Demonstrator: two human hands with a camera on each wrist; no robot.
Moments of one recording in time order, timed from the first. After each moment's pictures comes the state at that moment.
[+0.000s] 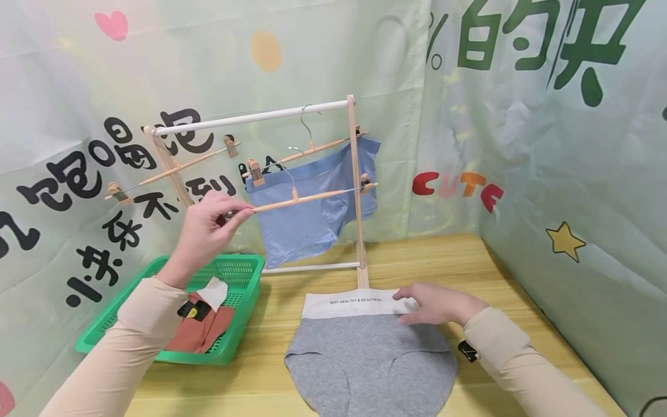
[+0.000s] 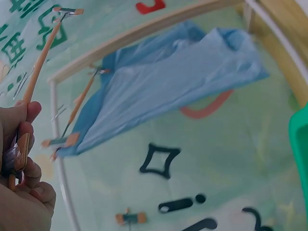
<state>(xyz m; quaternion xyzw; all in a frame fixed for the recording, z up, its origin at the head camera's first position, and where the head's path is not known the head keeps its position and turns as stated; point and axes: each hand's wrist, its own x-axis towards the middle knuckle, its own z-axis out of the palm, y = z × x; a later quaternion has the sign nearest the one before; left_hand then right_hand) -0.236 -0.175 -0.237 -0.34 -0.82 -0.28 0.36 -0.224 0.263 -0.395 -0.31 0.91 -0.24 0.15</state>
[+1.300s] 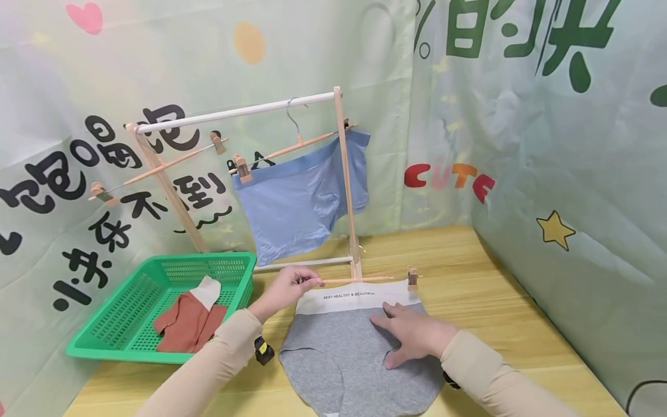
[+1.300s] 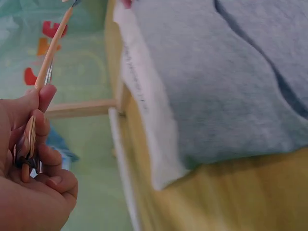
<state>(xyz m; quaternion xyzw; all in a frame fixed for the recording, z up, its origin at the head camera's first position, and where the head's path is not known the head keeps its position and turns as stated) -0.275 -0.089 -0.420 -0.25 -0.89 -0.38 0.00 -0.184 0.231 -0.436 -0.30 0.92 -0.18 0.17</state>
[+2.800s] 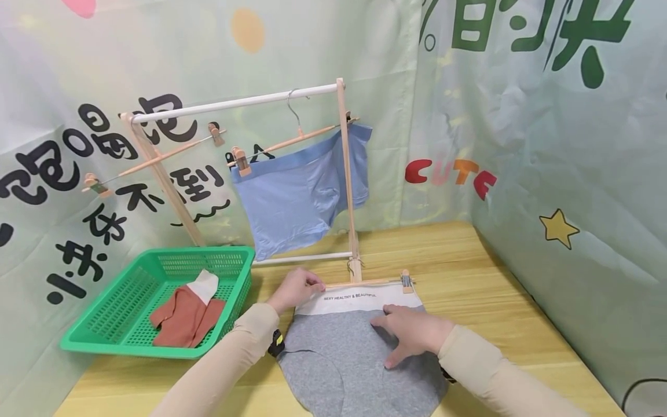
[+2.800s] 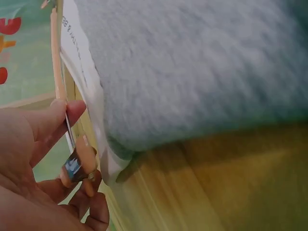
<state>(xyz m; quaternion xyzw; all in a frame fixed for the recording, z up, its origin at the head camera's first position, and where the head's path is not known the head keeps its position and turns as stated) -0.293 -0.078 -0.456 -0.19 -0.95 -0.26 0.02 -0.183 0.223 -0.426 -0.30 0.93 -0.13 0.16</state>
